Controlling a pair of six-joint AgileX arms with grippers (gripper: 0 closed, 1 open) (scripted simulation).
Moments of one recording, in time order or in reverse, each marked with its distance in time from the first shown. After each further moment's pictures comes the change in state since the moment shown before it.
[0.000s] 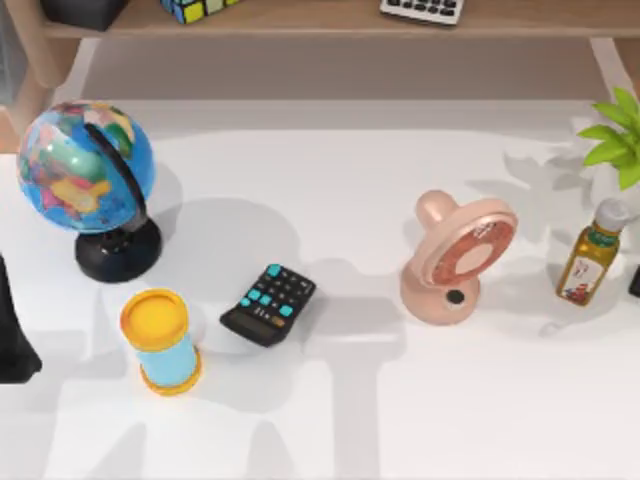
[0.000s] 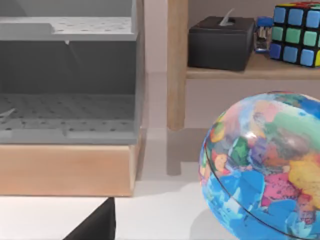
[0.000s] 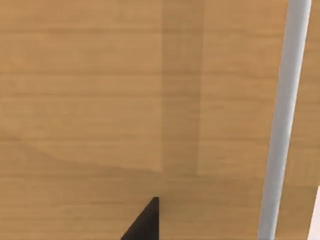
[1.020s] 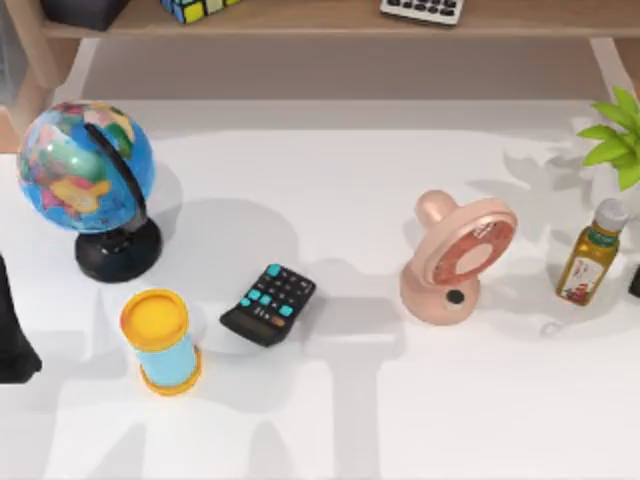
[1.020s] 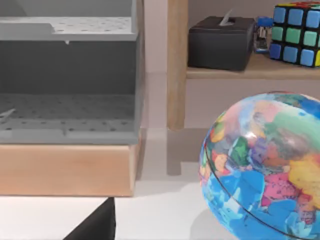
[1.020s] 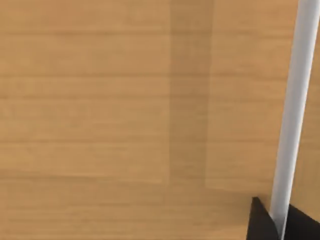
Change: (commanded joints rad) left arm 0.000 0.000 0.000 0.000 0.000 0.000; right arm 0.000 0.004 0.002 -0.005 0.002 0.002
